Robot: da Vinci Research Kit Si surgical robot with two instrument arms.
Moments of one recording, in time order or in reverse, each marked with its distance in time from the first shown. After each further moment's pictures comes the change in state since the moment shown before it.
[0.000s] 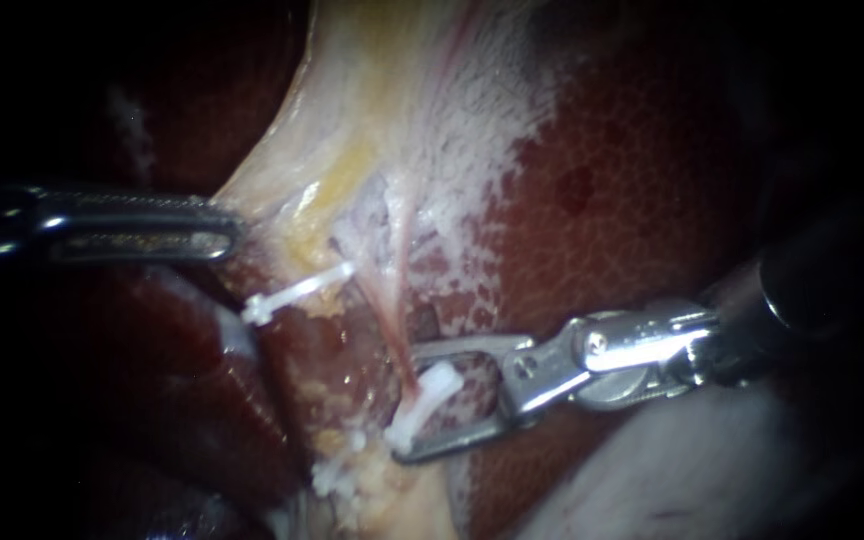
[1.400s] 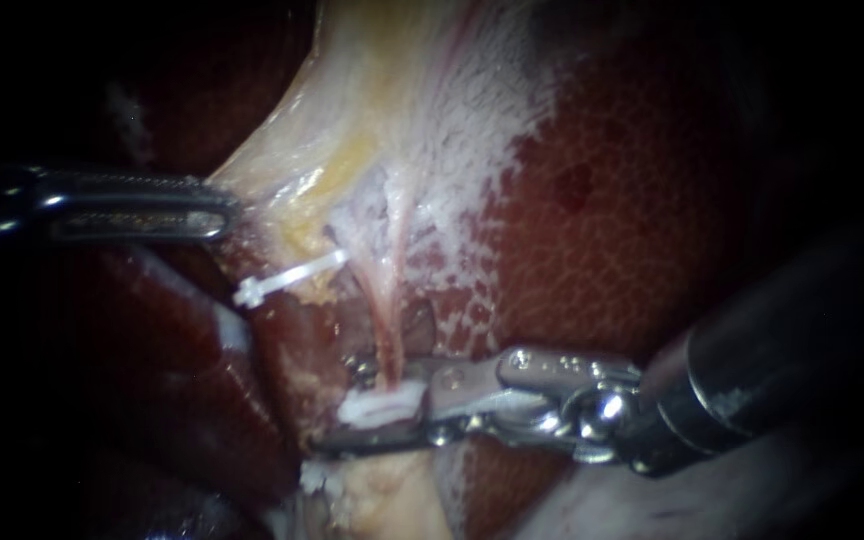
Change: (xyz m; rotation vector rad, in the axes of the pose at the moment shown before) right arm 0.002 -0.002 0.003 -0.145 -0.051 0.454; left arm 0.000 0.002 0.000 -0.017 0.000 0.004
